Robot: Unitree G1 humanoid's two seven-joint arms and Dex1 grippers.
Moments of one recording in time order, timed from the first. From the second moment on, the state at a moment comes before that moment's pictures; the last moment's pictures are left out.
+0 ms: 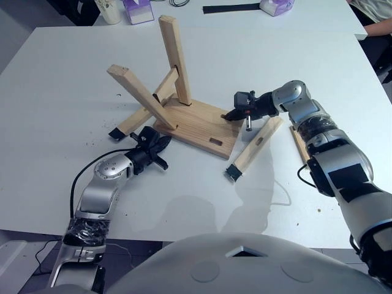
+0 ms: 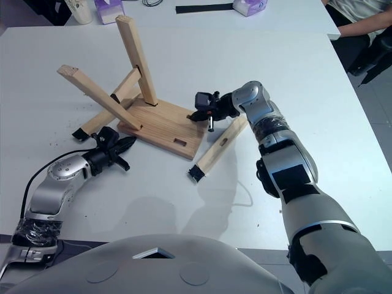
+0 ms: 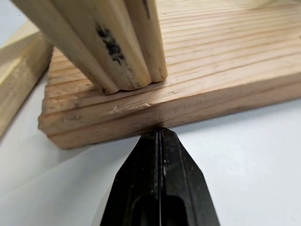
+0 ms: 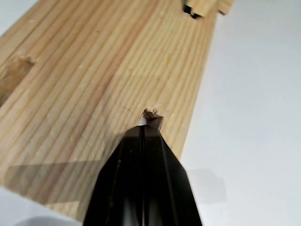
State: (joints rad) left arm 0.08 0.48 -0.05 -0.15 -0.20 0.41 -0.57; right arm -0.87 -0.32 0.36 1.06 -0.17 -0.23 1.24
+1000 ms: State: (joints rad) left arm -0.27 0.31 -0.15 0.24 -0.17 0.18 -0.72; right arm -0.46 -0.48 0.42 0.24 0.02 0.19 1.40
